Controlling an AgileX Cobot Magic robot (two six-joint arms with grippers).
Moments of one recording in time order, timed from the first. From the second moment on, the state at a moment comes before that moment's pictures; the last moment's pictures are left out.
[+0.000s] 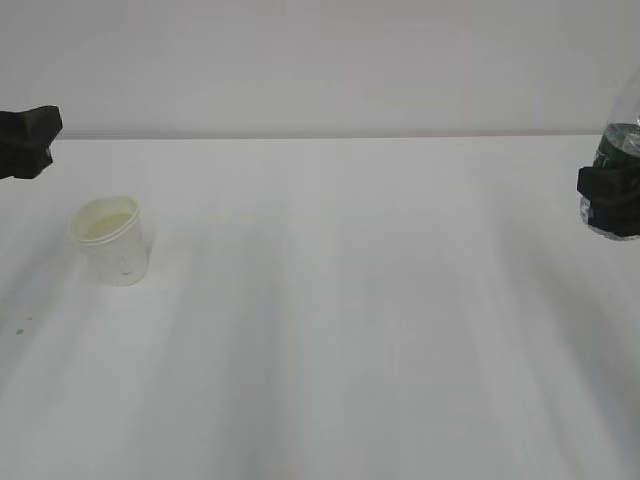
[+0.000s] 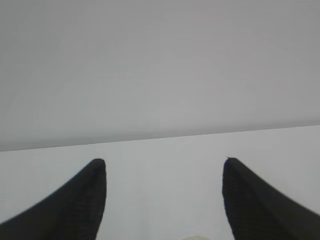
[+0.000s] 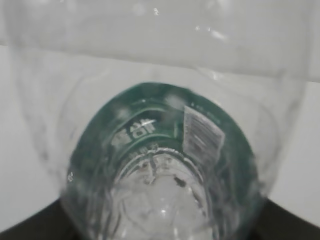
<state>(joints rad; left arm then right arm) -0.12 1.52 -0.59 0.04 -0.74 -0.08 -0.01 1.36 -0.51 -0.36 -0.41 0.21</state>
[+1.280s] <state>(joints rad) -0.12 1.44 -0.90 -0.01 -0.01 -0.08 -0.01 1.36 -0.51 -0.36 -0.41 0.21</state>
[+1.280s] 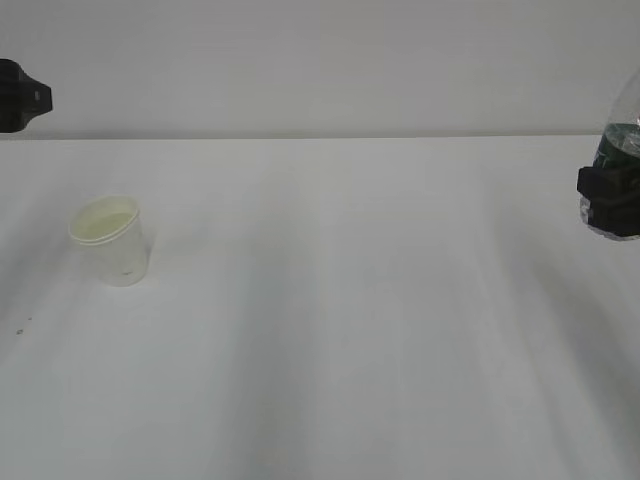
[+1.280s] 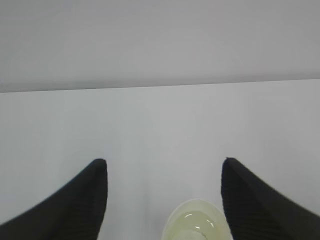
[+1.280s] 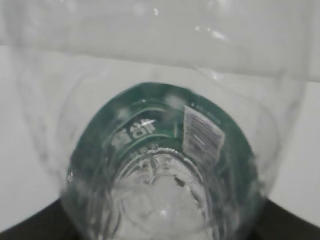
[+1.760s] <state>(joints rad) -0.12 1.44 -0.91 -0.01 0.01 -0.08 -0.01 1.36 -0.51 -0.36 -0.43 0.21</state>
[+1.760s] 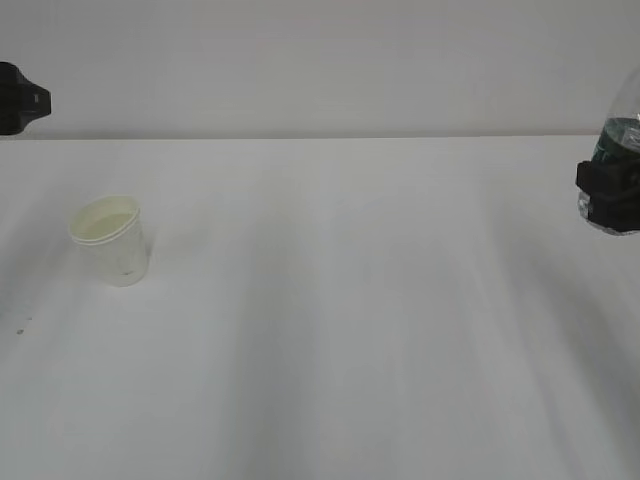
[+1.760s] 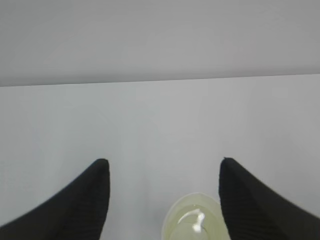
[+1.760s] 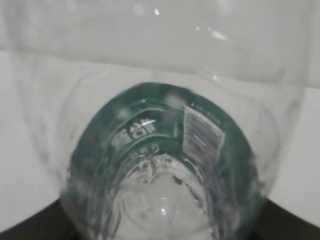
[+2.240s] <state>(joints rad) -0.12 1.44 -0.91 -0.01 0.06 -0.08 -0.01 1.45 -0.51 -0.36 -0.53 0.21</state>
